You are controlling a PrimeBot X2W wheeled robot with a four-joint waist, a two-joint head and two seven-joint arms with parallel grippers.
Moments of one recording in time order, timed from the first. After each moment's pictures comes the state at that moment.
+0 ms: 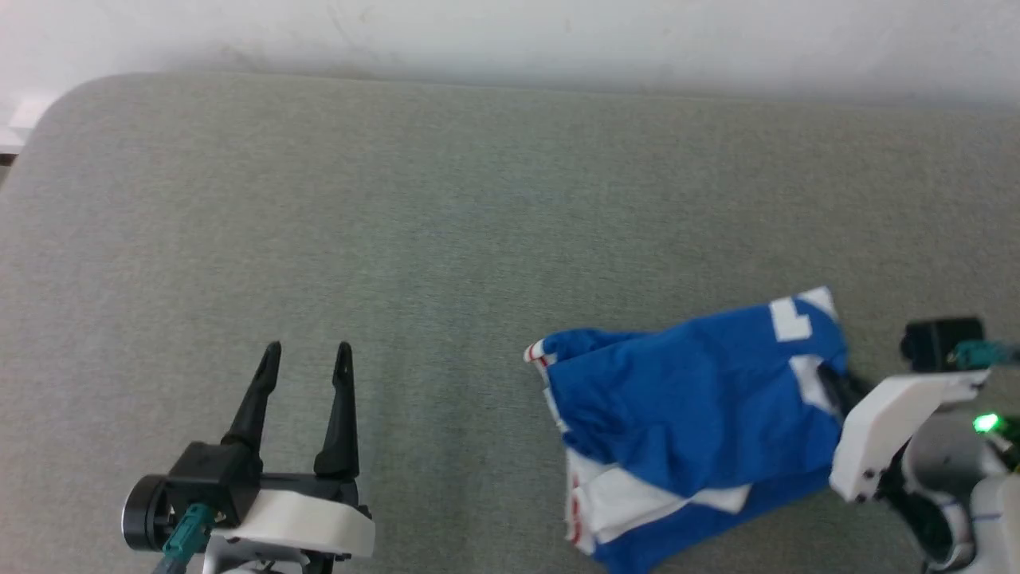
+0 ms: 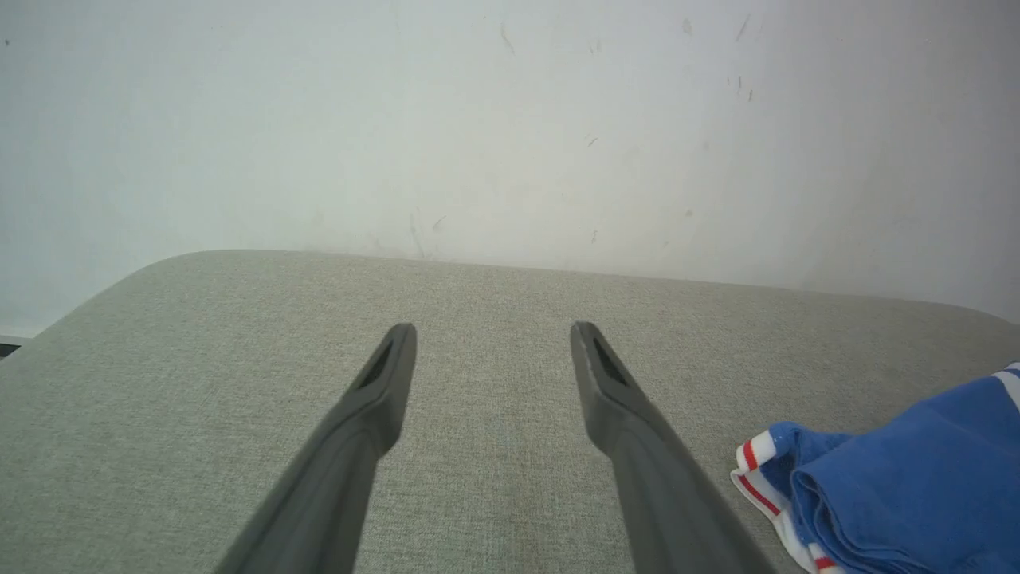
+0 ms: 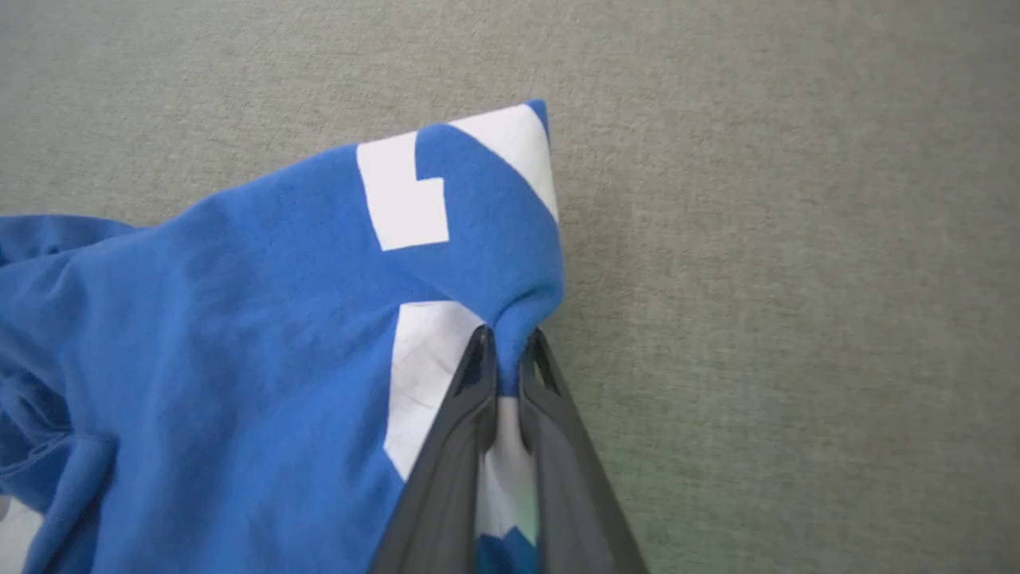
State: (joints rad) left arm 0.00 0.39 -0.38 -0.16 -0.44 0.34 -0.23; right arm -0.09 -0.11 -0.09 0.05 0.25 0.13 0.55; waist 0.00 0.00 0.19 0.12
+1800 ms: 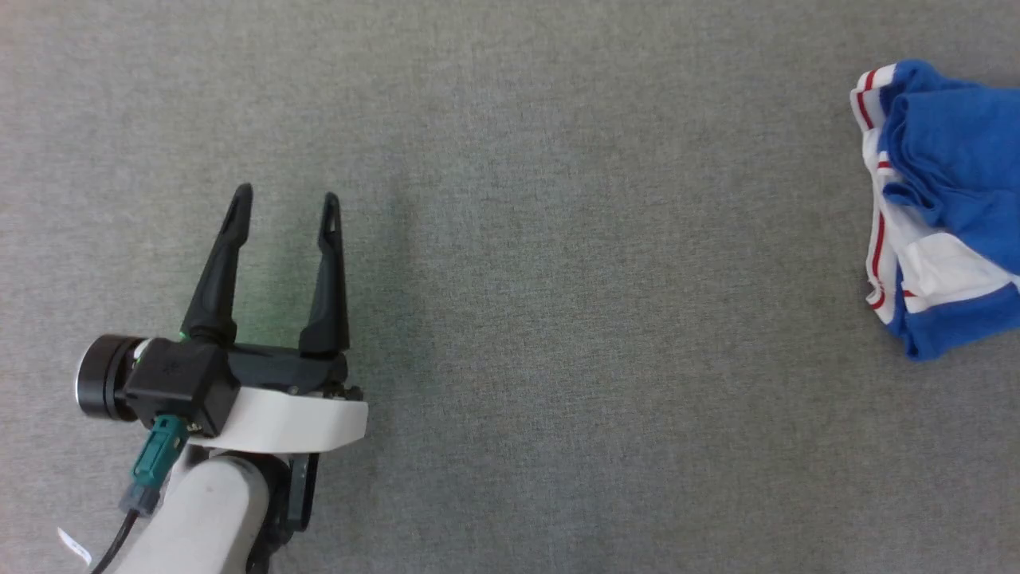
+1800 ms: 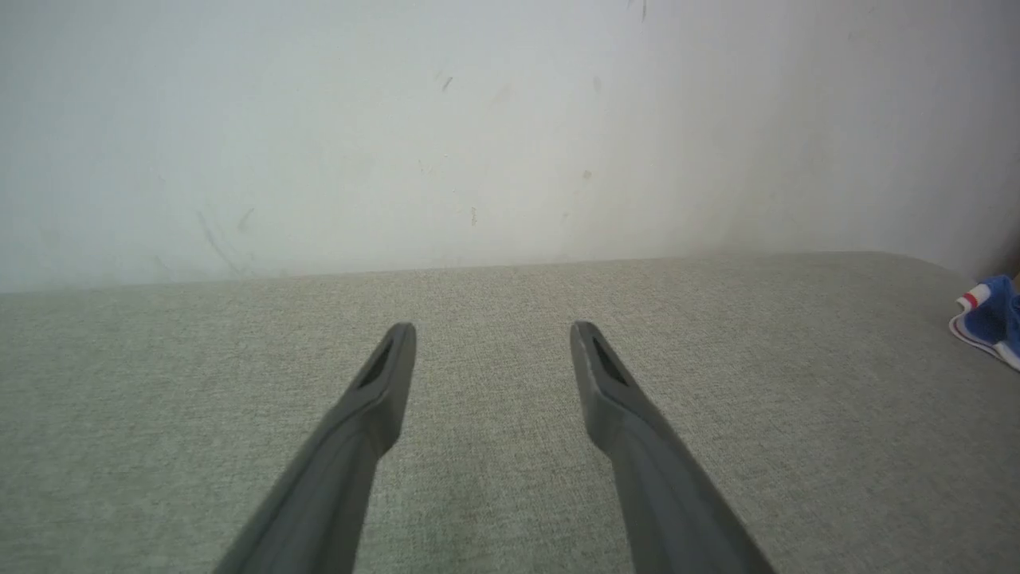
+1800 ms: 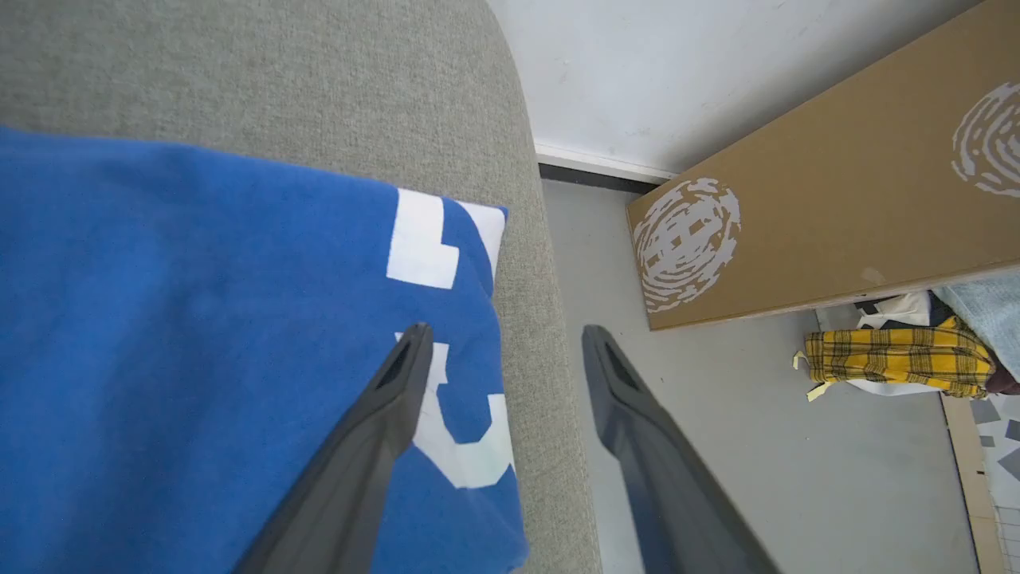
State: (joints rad) left arm -0.25 0.42 -0.38 -0.23 -0.35 0.33 -0.23; right arm -0.53 -0.59 -0.21 0.36 0.12 0.13 0.43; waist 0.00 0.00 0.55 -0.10
